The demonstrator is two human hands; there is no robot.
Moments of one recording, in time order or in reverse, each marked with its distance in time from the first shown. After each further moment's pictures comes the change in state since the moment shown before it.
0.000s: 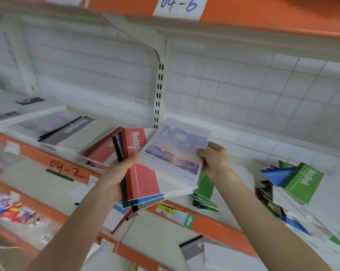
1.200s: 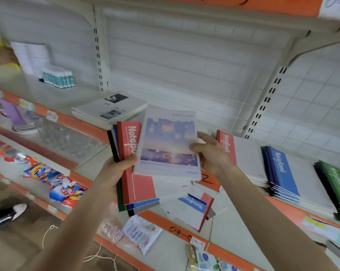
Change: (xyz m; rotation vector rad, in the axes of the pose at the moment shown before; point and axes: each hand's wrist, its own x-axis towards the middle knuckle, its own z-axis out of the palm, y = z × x) left_hand 0.049 0.089 -0.366 -0.034 0.068 0.072; right_hand -0.057 0.085 0.357 -0.026 -0.366 0.120
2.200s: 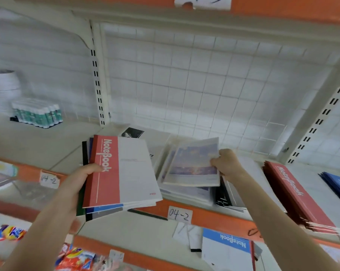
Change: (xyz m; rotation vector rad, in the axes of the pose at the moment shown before) left_hand 0.246 0.136 -0.155 0.312 -0.130 -0.215; right_hand 0.187 -0.003 0.094 -0.679 0.571 -0.001
